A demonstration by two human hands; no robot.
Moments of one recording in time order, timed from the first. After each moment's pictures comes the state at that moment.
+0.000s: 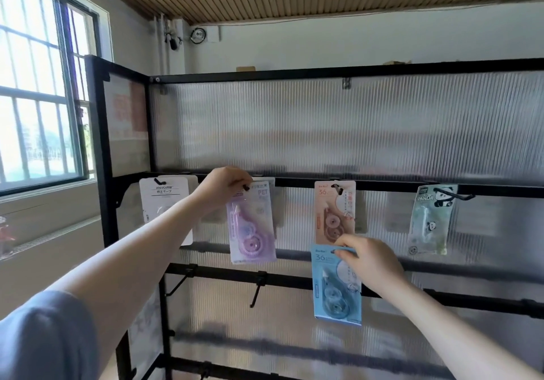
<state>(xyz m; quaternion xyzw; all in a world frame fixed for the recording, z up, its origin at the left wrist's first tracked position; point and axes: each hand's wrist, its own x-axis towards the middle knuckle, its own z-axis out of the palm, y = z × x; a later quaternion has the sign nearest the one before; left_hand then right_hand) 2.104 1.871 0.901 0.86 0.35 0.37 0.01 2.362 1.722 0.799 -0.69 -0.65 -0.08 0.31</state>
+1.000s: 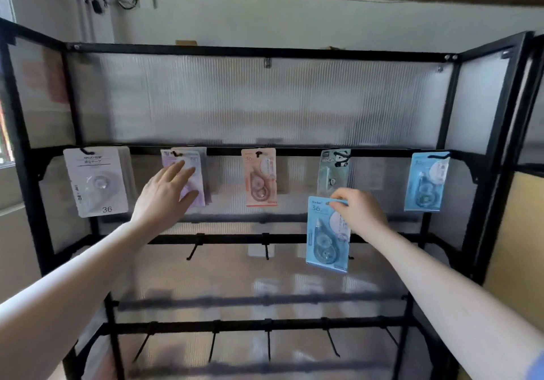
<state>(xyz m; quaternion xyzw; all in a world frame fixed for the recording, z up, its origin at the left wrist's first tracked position) 2.114 1.785 0.822 0.83 0.40 0.36 -0.12 2.435 1.610 0.811 -0.76 -0.53 -0.11 0.35</state>
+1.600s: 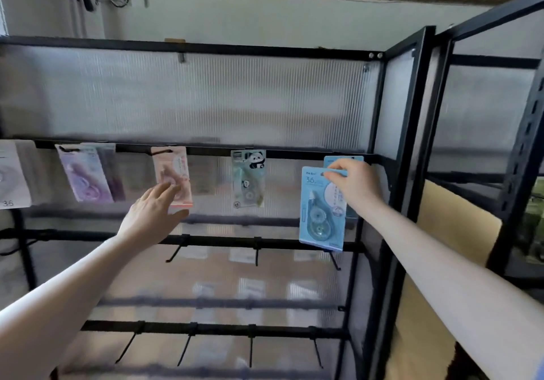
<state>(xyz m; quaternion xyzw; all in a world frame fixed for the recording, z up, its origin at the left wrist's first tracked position) 2.308 1.688 0.797 0.81 0.48 0.32 -0.06 2.634 1.530 0.857 -0.69 -0.53 -0.12 0.48</state>
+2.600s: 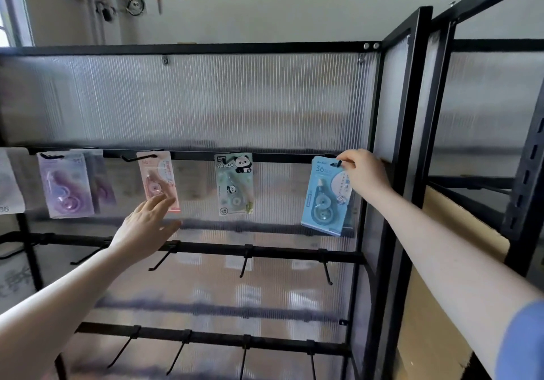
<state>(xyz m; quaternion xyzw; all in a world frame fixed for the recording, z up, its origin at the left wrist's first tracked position) 2.352 1.676 0.791 0.80 0.52 0.29 -0.06 2.736 1.572 0.870 -0.69 -0.55 -0.15 0.44</state>
